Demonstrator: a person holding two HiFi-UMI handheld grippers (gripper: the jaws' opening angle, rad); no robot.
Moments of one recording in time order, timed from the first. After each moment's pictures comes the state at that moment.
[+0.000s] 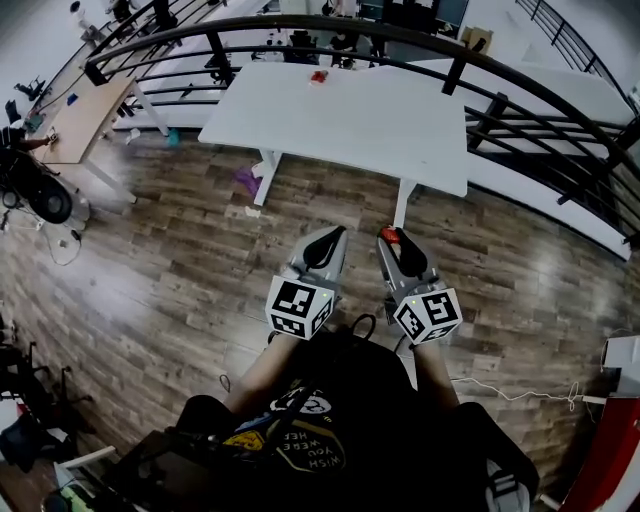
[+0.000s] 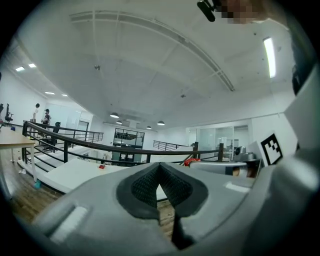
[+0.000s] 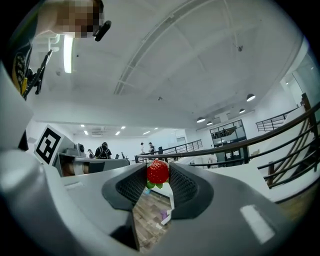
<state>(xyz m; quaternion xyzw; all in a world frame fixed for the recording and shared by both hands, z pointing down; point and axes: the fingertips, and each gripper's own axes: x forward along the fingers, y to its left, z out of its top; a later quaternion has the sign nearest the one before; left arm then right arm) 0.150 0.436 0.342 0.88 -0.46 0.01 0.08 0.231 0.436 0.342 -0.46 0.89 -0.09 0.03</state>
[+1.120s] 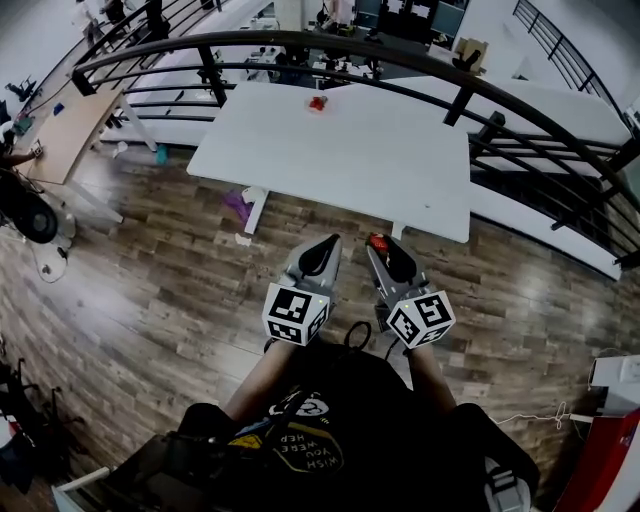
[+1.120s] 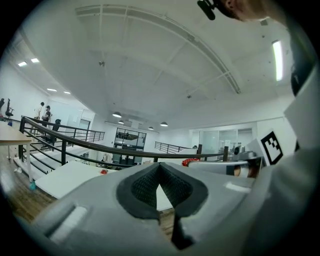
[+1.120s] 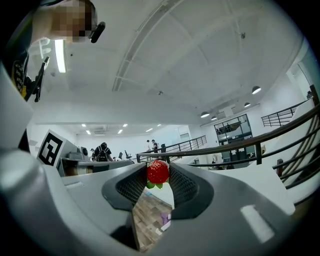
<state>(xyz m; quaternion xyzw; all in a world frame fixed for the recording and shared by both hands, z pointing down) 0.110 0.275 0.350 0.88 -0.46 0.00 0.10 0.180 0.274 0.348 -0.43 0.90 -0.10 0.02</state>
